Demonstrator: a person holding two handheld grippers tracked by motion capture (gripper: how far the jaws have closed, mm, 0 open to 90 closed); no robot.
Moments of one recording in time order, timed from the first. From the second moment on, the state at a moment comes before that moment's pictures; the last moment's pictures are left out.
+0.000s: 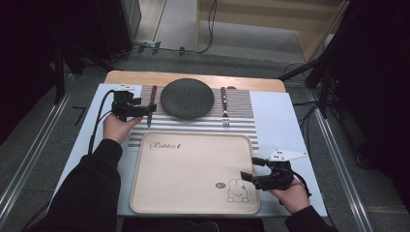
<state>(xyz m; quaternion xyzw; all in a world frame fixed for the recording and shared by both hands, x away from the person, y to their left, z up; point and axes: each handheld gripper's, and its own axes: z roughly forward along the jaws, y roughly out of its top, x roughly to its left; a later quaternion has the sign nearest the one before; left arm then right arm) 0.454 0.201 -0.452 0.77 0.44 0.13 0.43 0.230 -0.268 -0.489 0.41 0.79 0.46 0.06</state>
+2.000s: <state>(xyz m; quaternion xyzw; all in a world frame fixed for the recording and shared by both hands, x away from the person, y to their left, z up) 0.518 0.181 -0.473 0.77 0.49 0.17 0.36 0.228 -0.269 -0.490 0.41 0.79 0.45 0.06</state>
